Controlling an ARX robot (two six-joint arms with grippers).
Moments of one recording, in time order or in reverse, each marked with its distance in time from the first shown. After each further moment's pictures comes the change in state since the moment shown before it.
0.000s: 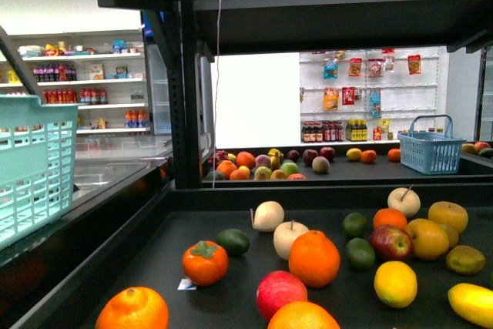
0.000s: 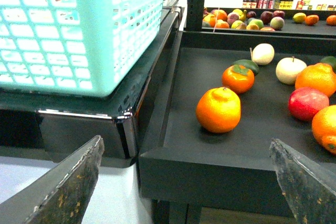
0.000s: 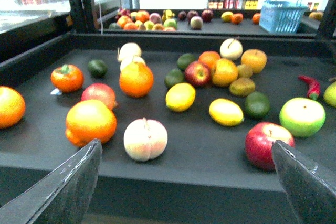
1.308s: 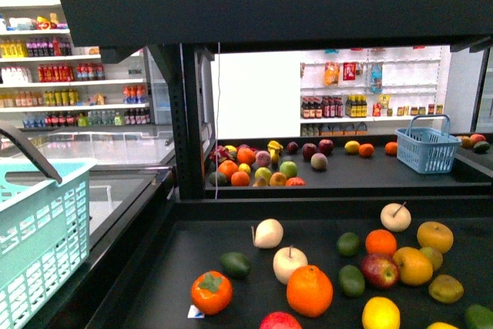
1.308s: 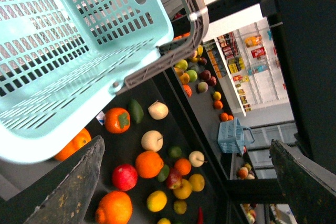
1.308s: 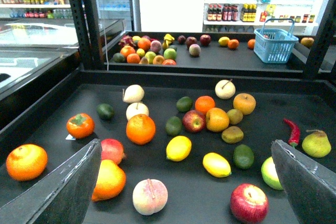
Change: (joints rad) left arm 0.309 1.029 0.667 0.113 0.348 -1.039; right arm 0.000 0.000 0.000 0.001 0.000 0.000
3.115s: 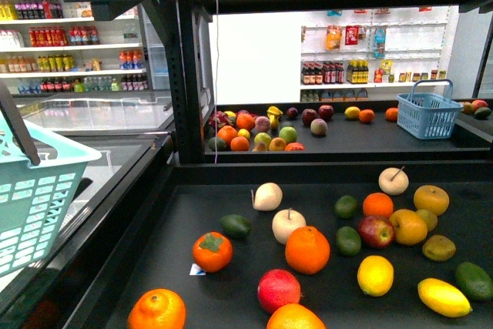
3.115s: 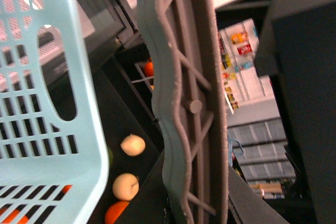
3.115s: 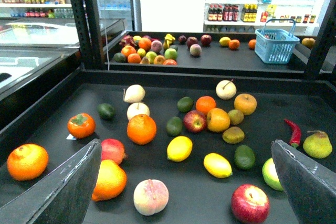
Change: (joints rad) left arm -0.084 0.714 0.643 0.151 0.002 0.018; right arm 0.000 0.000 0.000 0.000 0.000 0.000
